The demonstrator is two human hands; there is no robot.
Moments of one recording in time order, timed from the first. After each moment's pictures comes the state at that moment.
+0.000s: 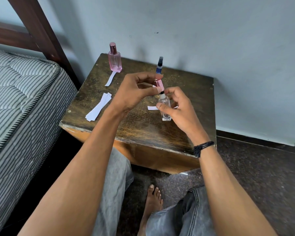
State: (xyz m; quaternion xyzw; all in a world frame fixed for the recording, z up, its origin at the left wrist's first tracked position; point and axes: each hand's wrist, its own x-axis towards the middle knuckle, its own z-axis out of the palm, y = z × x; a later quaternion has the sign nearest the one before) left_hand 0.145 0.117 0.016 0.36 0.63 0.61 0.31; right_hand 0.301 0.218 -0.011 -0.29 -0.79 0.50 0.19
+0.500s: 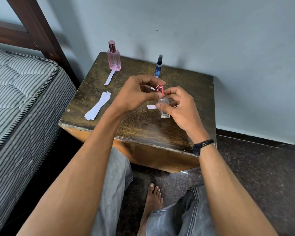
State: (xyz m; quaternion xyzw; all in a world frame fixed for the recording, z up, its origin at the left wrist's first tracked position) left_hand 0.145 0.120 0.008 0.42 0.65 0.56 0.30; right_hand 0.301 0.220 -0.012 -0.31 -0.80 0.48 0.21
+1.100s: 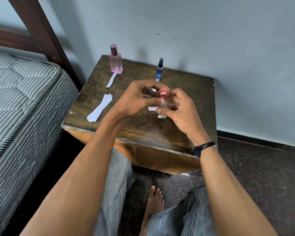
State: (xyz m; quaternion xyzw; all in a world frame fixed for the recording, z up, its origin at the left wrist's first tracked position) left_hand 0.150 0.114 0.013 0.46 0.64 0.54 0.30; right_hand 0.302 0.221 -0.014 -0.29 -0.79 0.50 0.20
